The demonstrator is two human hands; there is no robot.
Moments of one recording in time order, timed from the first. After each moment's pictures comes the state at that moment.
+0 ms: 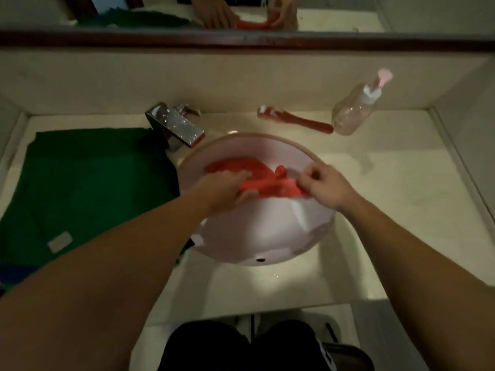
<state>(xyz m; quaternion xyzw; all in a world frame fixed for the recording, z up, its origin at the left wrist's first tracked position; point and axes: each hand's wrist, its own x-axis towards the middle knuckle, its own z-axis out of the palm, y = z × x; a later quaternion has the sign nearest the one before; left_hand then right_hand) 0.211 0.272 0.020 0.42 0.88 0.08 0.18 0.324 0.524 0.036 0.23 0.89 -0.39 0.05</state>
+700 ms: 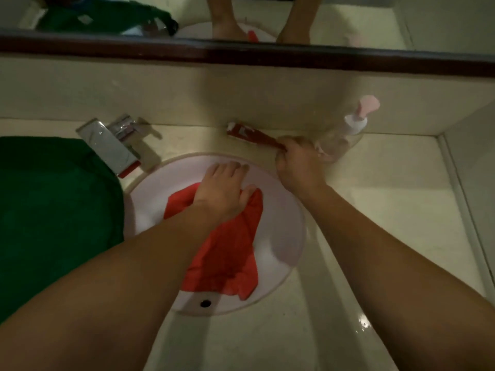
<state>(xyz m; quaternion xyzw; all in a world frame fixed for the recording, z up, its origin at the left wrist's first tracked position) 0.190 0.418 -0.024 0.32 0.94 0.06 0.09 0.216 0.615 0.005 0.14 0.96 -0.24 -0.06</state>
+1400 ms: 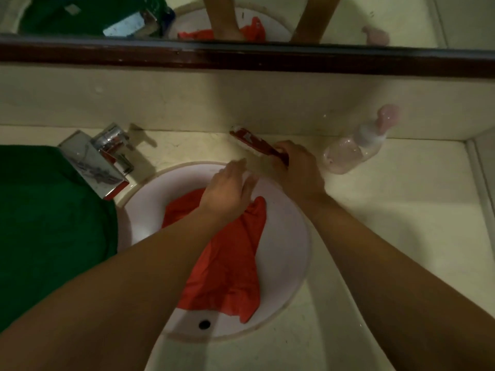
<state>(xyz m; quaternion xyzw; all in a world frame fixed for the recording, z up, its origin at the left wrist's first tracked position) 0.162 0.440 -0.042 0.20 0.94 0.24 0.15 0.183 0.623 -0.026 0.14 0.92 -0.37 -0.01</state>
